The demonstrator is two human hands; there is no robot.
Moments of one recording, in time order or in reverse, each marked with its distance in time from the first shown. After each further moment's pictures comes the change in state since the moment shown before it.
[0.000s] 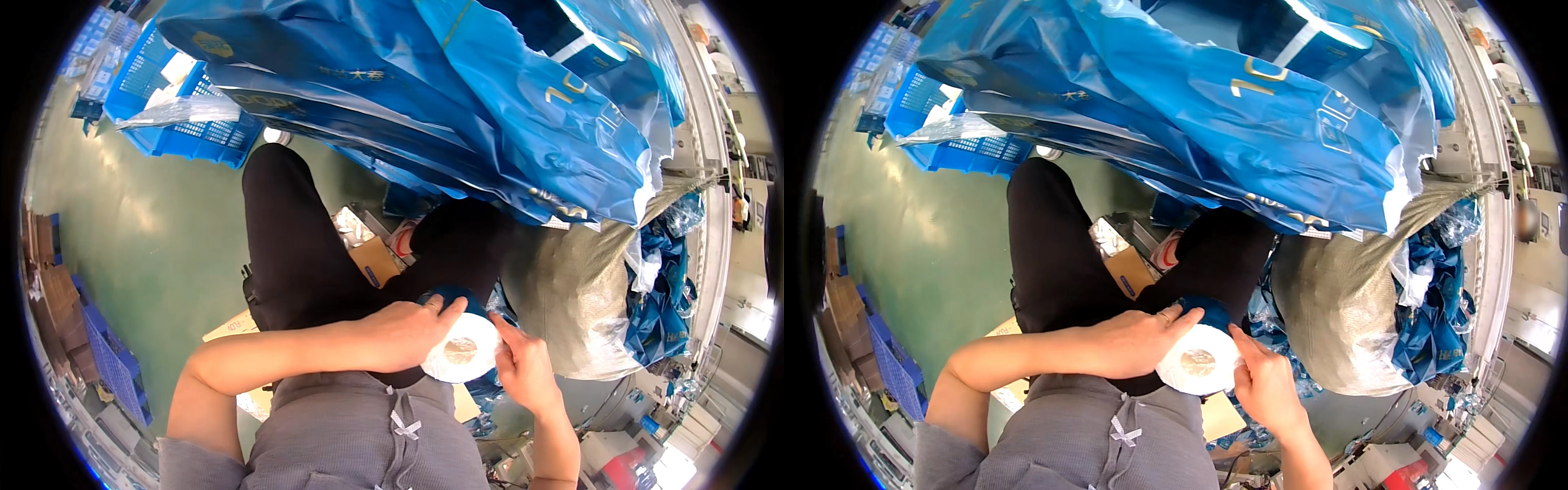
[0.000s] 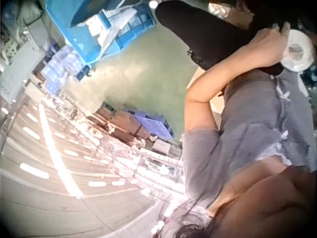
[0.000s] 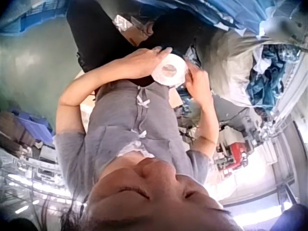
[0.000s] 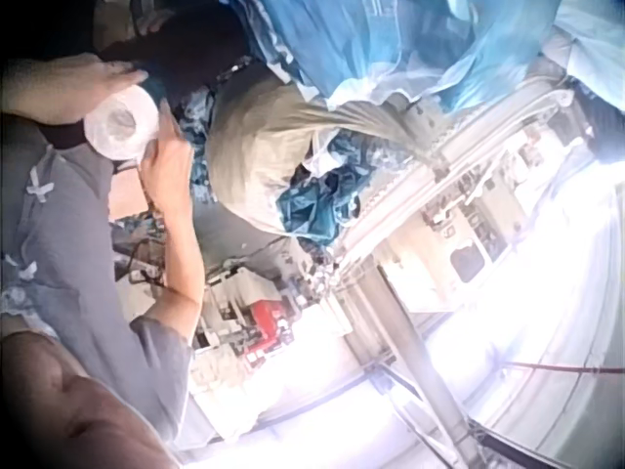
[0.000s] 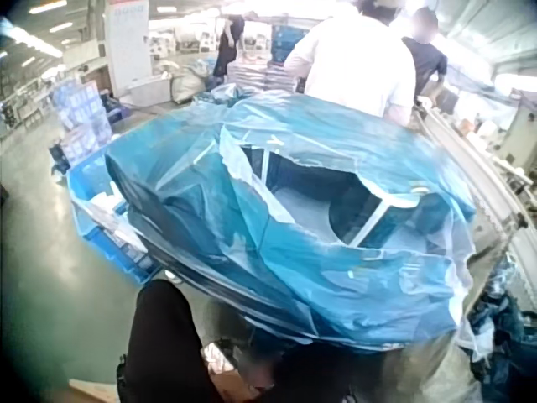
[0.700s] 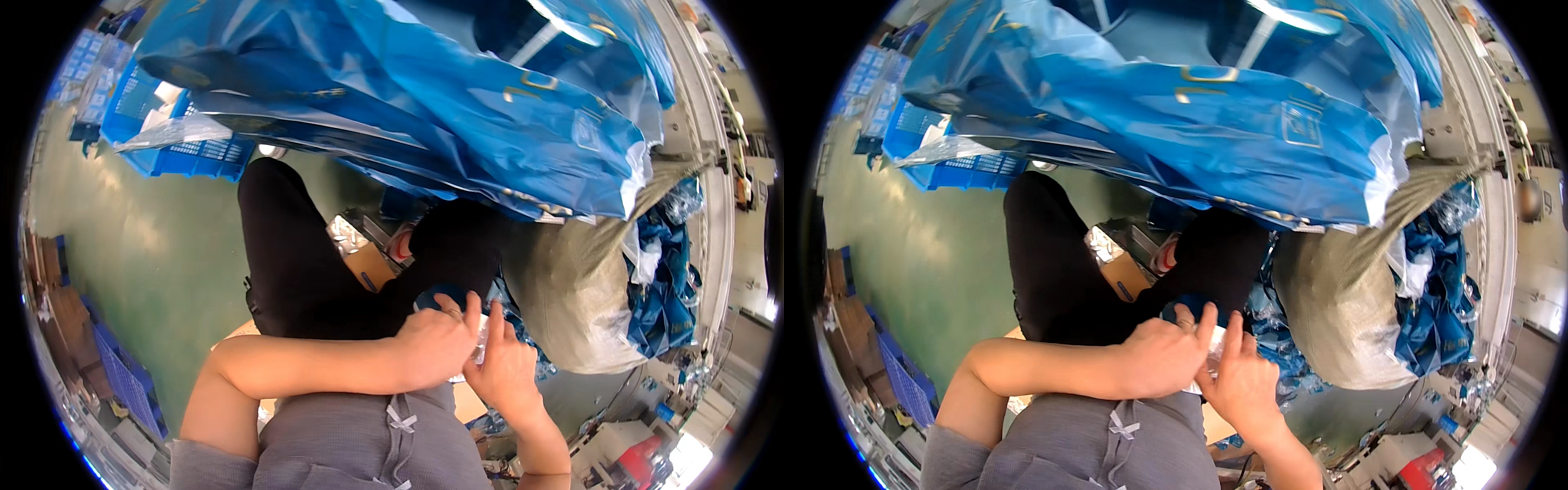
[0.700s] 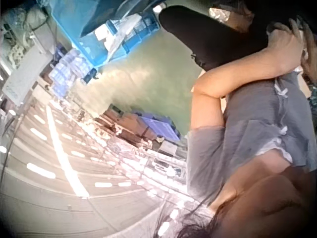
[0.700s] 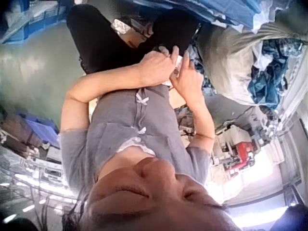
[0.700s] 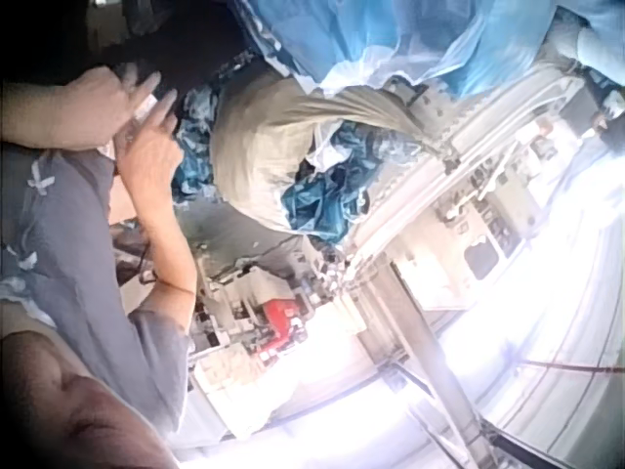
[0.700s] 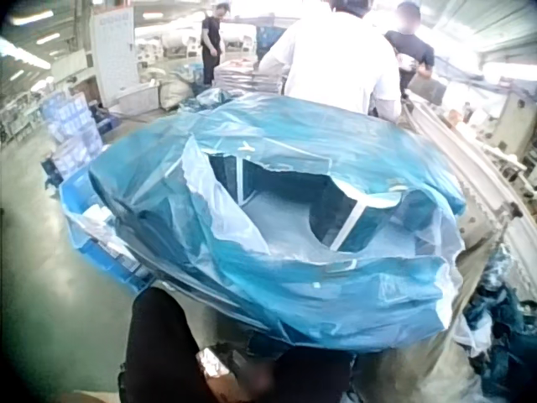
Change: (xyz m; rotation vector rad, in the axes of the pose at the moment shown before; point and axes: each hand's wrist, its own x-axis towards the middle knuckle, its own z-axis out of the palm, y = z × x) left_hand 0.034 0.038 0.008 0.329 0.083 -0.078; right_hand 0.003 -0.010 0.024 -0.424 0.094 0.083
